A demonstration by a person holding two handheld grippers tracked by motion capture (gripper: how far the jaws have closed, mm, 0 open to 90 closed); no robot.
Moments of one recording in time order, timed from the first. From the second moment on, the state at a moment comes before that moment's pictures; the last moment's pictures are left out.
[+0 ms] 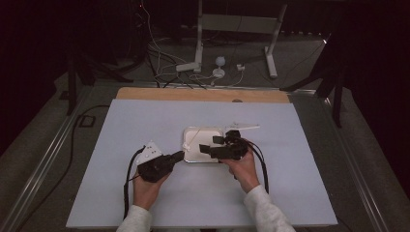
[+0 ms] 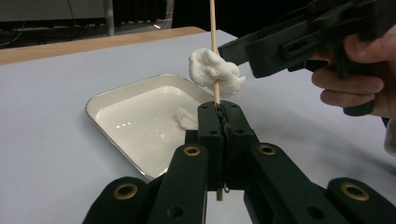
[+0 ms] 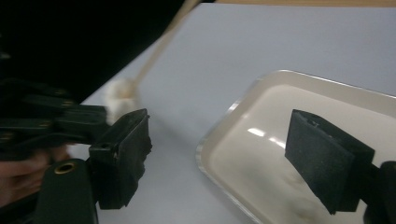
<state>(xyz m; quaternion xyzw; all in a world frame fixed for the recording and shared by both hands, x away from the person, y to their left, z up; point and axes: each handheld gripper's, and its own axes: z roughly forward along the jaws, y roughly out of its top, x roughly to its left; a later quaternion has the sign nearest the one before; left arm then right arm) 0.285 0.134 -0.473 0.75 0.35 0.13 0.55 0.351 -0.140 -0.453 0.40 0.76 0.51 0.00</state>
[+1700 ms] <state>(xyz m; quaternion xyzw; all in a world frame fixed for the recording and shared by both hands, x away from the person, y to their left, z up) 0.284 0.127 -0.476 0.76 0.32 0.11 0.55 0.356 -0.121 -0.441 0.38 0.73 0.55 -0.08</state>
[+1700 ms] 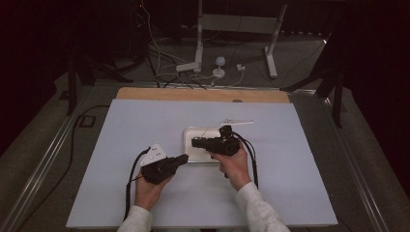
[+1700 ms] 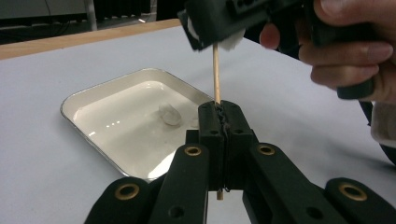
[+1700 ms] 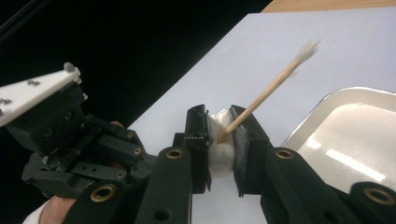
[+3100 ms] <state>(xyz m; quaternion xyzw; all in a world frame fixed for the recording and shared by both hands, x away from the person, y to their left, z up) 0.283 0.143 -0.478 0.74 0.36 0.13 0.55 0.376 -0.184 -0.410 0.42 0.73 0.54 0.02</state>
